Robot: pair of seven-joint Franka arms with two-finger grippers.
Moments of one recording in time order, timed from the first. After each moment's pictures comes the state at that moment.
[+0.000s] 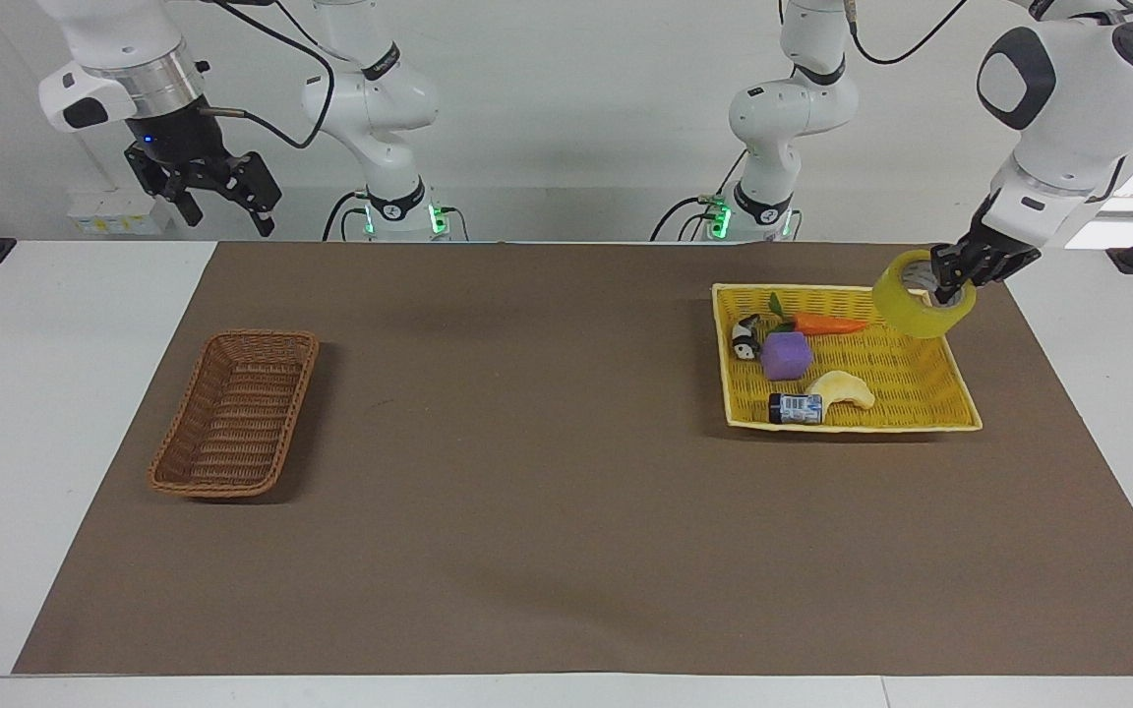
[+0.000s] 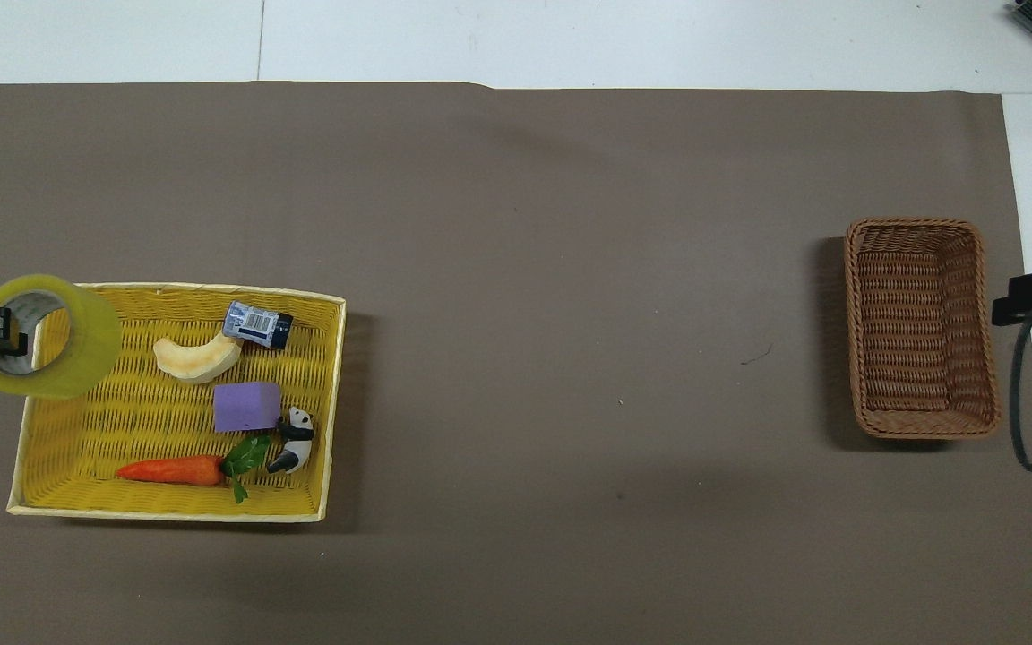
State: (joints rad) left arm 0.17 -0.11 -0.12 -1.83 0.01 1.70 0.03; right arm 0.09 -0.09 -0.14 -1.57 -0.01 1.50 0.15
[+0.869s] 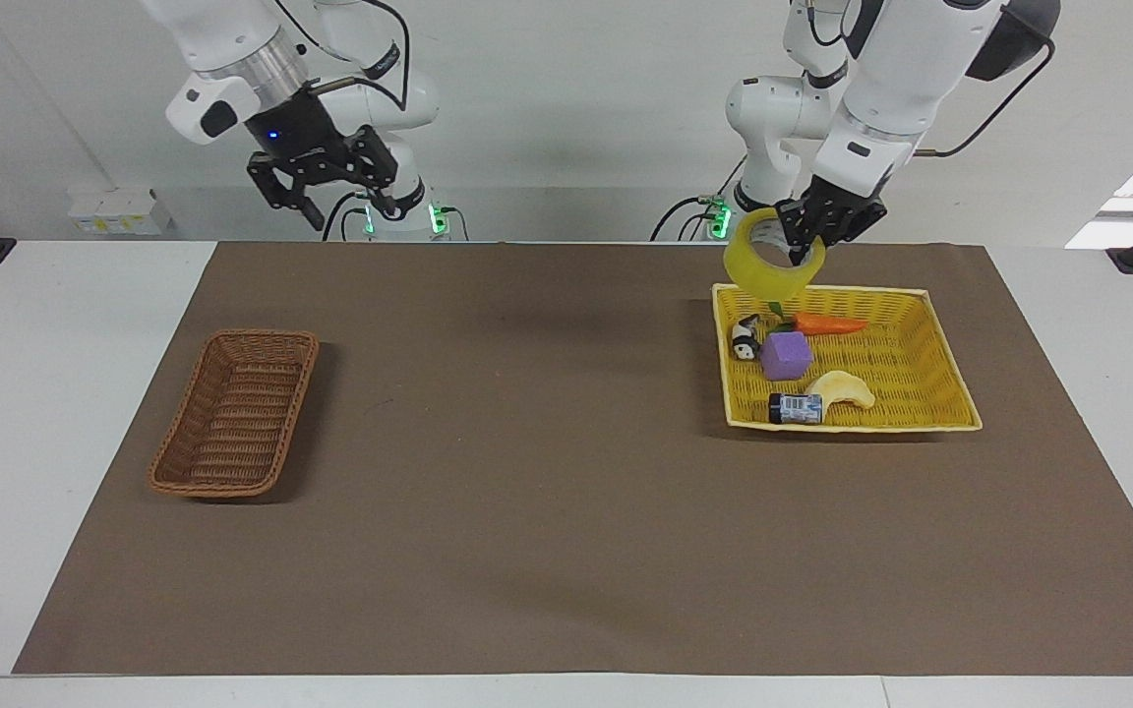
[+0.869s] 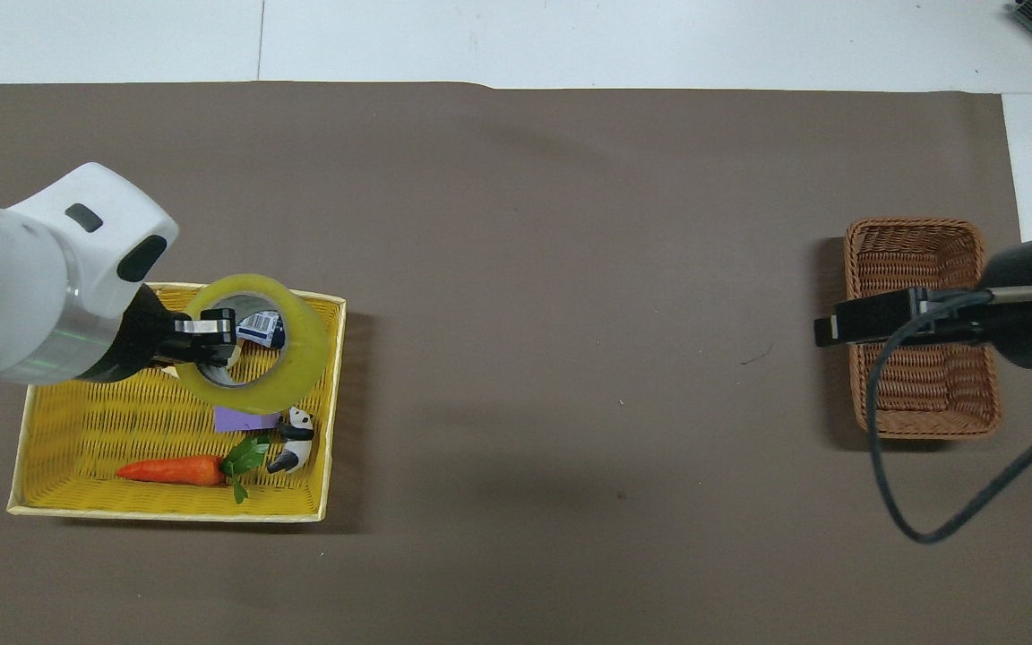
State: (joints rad) left arm -0.21 -0.09 -0.13 -1.68 -0.07 1.59 -0.39; right arm 0.14 -0.09 -0.02 -1.59 0.35 1.53 0.11
